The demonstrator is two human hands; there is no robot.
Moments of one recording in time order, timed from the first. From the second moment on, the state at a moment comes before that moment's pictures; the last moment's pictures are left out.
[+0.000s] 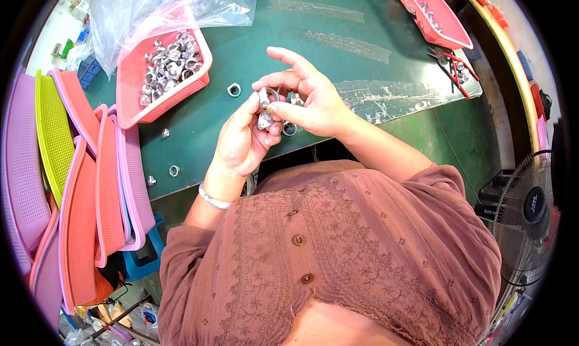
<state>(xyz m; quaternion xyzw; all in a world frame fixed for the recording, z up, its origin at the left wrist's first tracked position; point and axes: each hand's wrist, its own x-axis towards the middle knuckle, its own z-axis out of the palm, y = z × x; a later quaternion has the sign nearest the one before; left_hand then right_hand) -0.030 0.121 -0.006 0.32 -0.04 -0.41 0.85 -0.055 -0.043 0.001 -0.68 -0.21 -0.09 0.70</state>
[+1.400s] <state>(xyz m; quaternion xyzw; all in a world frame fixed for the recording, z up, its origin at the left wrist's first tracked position) -0.040 0.100 -0.001 0.44 0.00 -0.19 0.88 -0.061 -0.023 -0.004 -0.78 -0.31 -0.37 0.40</state>
